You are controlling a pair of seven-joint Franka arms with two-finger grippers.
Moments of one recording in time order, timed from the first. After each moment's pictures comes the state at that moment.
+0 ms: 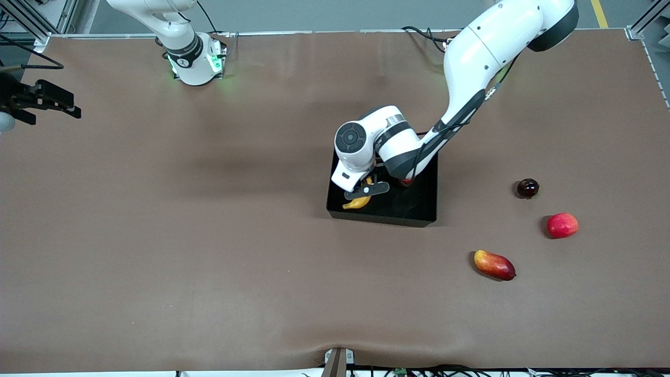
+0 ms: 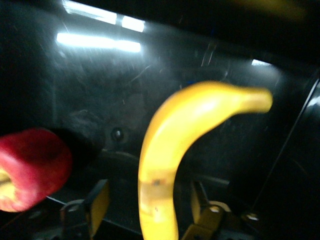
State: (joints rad) left arm -0.23 0.78 -0.64 -1.58 0.52 2.01 -1.23; right arm 0.01 -0.04 -0.08 -1.56 0.03 1.38 -0.18
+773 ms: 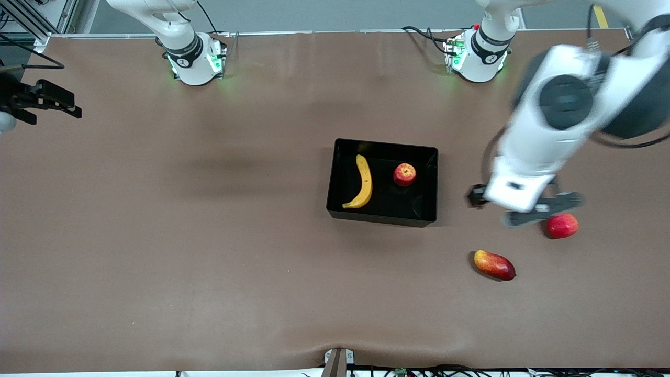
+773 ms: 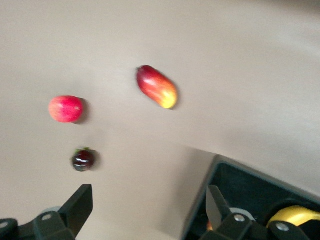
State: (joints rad) left arm 0.22 0.36 -0.64 -1.38 0.38 1.64 -0.67; right arm 0.01 -0.04 -0.08 -1.56 0.03 1.37 -0.18
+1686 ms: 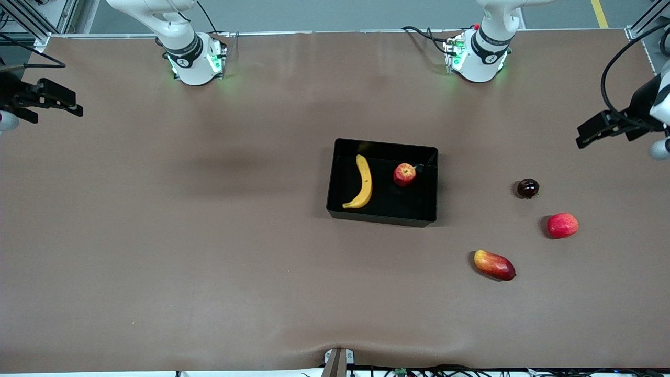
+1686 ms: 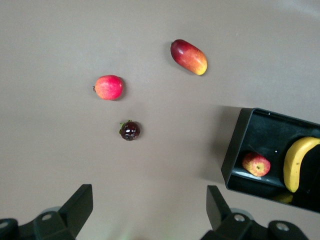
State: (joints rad) left arm 0.07 0.05 -0.14 -1.44 0.04 1.47 -0.20; right arm 0.01 -0.04 -0.08 -1.56 0.03 1.36 -0.18
